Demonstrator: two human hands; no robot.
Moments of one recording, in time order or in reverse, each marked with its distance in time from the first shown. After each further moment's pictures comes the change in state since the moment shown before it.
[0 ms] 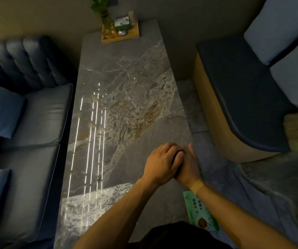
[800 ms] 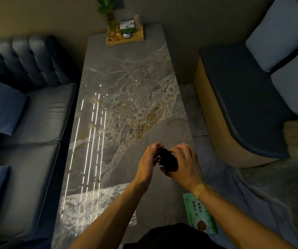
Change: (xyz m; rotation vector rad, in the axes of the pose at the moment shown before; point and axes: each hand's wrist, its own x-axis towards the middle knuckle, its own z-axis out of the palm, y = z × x) left_hand -0.024 -0.025 -0.006 -1.084 0.114 -0.733; right_hand 0.000 0.008 0.009 -0.155 -0.112 -0.013
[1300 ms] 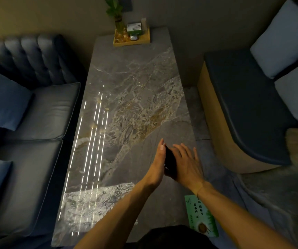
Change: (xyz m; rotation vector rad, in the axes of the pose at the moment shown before) left_hand -0.010 0.004 0.013 0.113 -0.134 -0.010; right_hand 0.008 -0.006 -0.004 -0.205 -0.203 -0.040
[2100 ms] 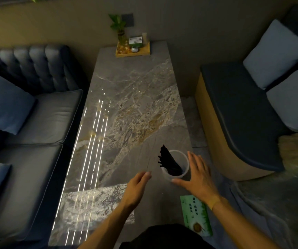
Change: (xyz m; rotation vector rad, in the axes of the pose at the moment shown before) left_hand -0.054 -0.062 -0.046 0.261 0.148 -0.079; right_hand -0.056 0.037 -0.014 0.218 -0.071 0.158
